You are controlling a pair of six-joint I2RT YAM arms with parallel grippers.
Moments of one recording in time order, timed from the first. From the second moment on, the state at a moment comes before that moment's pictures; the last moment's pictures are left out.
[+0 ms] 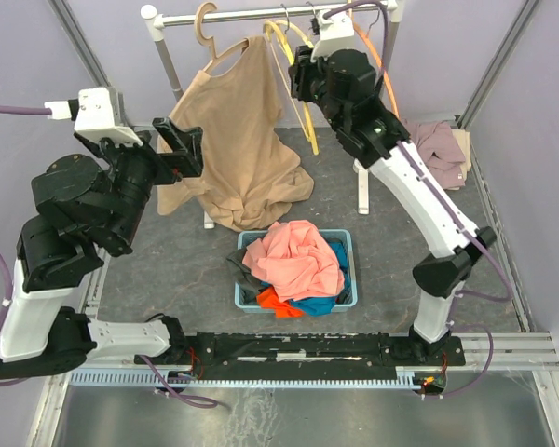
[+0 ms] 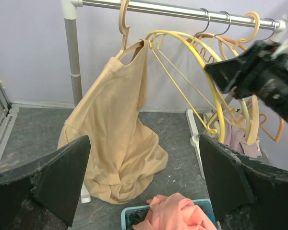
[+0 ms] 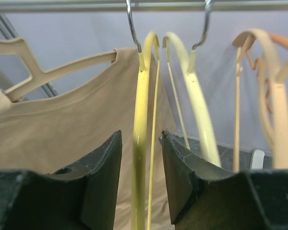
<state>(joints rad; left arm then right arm) -1.08 1.10 1.94 -0.78 -0.94 -0.18 0.67 1.88 2.26 -0.36 0.33 0.10</state>
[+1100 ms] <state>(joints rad) -0.40 1.63 2.27 -0.84 -0.28 -0.16 0.67 1.08 1.93 -0.76 0.25 0.22</state>
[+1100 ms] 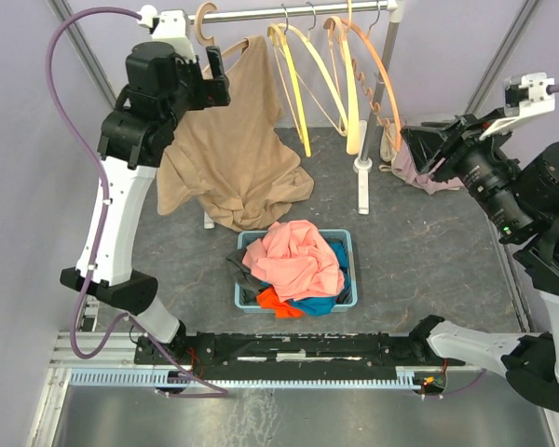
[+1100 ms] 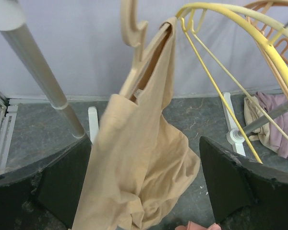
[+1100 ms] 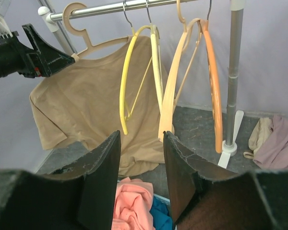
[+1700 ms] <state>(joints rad) -0.22 1.63 2.23 -0.81 0.06 -0.16 0.67 1.11 1.96 -0.85 0.21 0.22</state>
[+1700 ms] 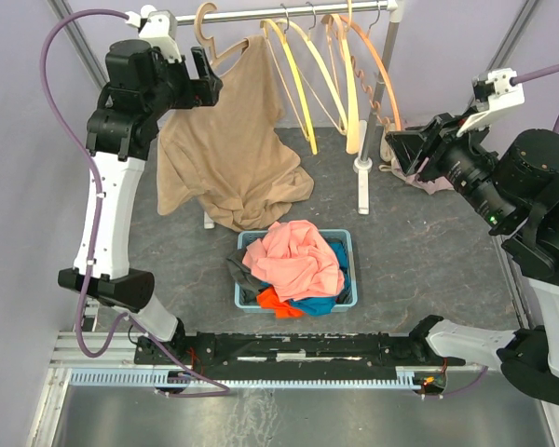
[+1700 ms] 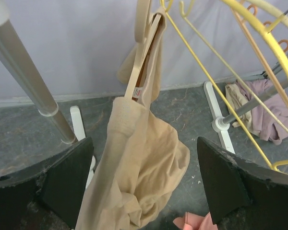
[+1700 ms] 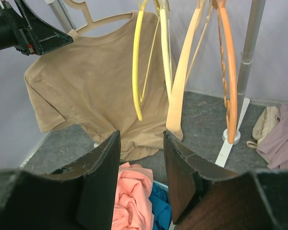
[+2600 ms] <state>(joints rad) -0.22 1.60 2.12 -0.78 0.03 -0.16 0.67 1.09 1.96 -0.83 0.17 0.20</state>
